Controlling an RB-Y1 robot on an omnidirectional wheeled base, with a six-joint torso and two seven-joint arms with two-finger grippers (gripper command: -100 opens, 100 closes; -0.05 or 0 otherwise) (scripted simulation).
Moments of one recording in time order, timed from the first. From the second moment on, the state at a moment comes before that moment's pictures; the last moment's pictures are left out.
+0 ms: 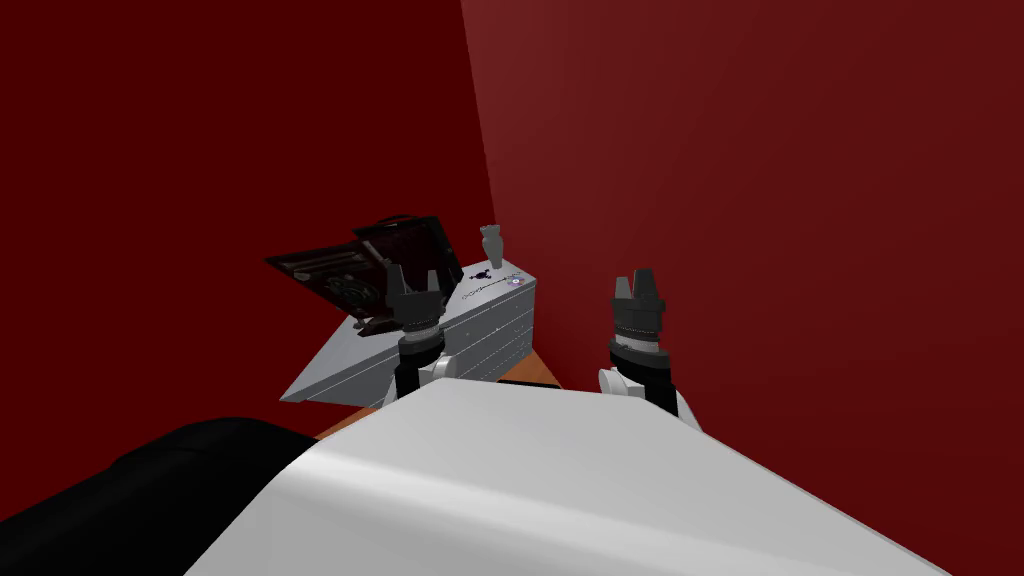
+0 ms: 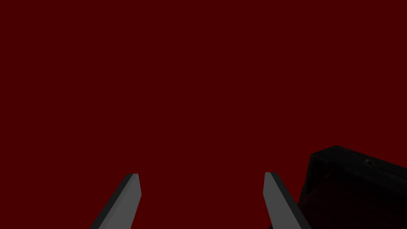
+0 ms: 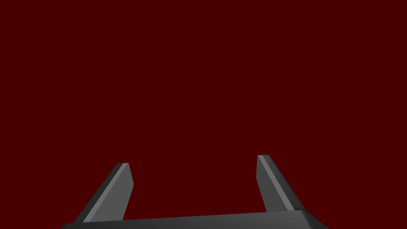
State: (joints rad) left arm 0.50 0.01 0.03 -2.38 -0.04 -0.63 0.13; right arm 0.51 0.03 0.04 -2.25 0.12 -0.63 0.14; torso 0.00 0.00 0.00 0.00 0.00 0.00
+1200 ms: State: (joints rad) left arm 0.24 0.33 -0.11 -2.17 -0.06 -0.67 0.16; right arm 0.51 0.03 0.04 -2.25 0.12 -0.63 0.14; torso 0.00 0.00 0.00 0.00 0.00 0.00
